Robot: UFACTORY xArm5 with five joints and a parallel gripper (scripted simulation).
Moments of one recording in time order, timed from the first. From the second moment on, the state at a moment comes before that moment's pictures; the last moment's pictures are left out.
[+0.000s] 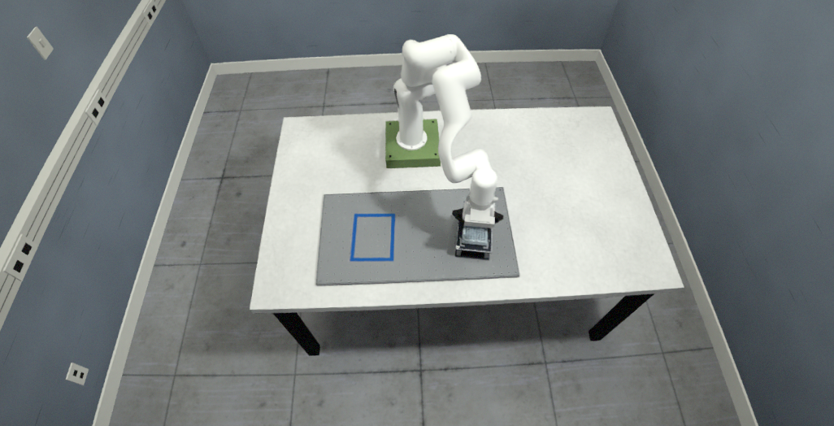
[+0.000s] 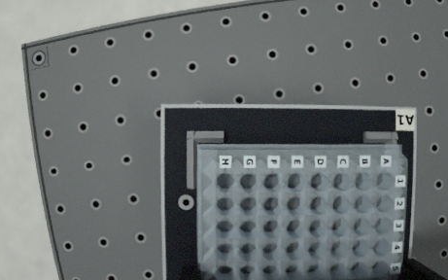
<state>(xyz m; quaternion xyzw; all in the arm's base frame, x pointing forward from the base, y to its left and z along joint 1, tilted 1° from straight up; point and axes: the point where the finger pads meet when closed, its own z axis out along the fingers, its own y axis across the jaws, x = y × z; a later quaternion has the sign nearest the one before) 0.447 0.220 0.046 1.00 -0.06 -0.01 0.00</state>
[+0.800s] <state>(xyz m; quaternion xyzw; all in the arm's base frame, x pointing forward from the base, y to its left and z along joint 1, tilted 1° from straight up) 0.447 0.220 0.043 1.00 -0.06 -0.01 0.00</state>
